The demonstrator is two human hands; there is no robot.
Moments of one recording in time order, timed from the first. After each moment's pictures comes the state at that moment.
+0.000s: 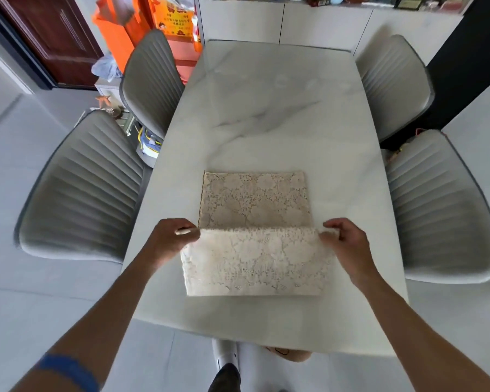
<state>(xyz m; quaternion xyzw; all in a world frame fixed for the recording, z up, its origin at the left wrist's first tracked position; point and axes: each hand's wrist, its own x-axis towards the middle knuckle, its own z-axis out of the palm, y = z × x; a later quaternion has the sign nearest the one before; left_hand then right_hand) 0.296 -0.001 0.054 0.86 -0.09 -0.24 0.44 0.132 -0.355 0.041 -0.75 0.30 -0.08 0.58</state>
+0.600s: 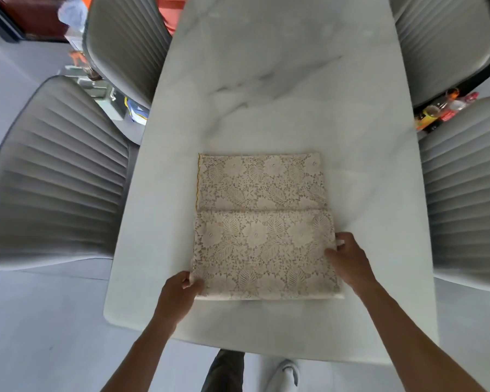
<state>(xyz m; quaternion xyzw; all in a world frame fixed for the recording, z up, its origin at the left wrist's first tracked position) 0.230 0.009 -0.062 0.84 0.16 -0.33 0.39 0.155 -0.356 -0.058 -0.78 0.44 0.13 0.43</state>
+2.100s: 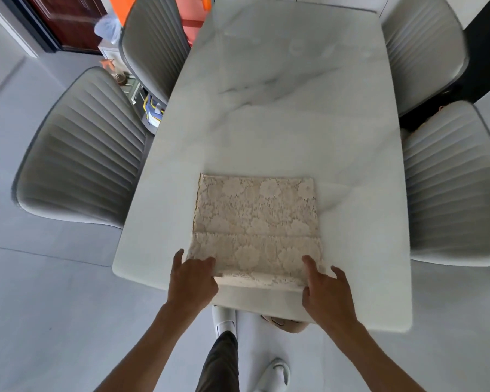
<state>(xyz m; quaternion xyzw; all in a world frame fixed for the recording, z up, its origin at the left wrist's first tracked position) 0.150 -0.023 -0.001 0.97 -0.18 -0.16 -0.04 0.033 -0.273 -0.002 -0.99 0.11 0.07 0.07</state>
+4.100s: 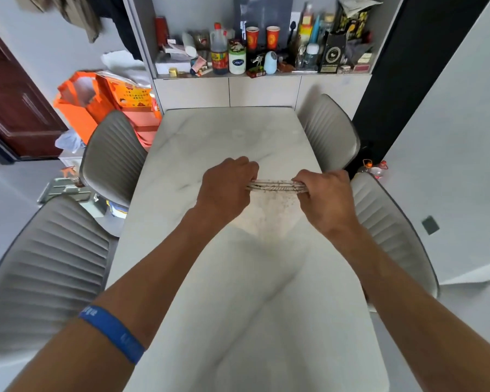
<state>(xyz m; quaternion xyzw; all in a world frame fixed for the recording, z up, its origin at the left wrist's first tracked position) 0.346 -0.246 0.258 0.87 -0.45 0.17 0.15 0.228 -0.417 0.240 -0.95 0.13 -0.27 0.07</state>
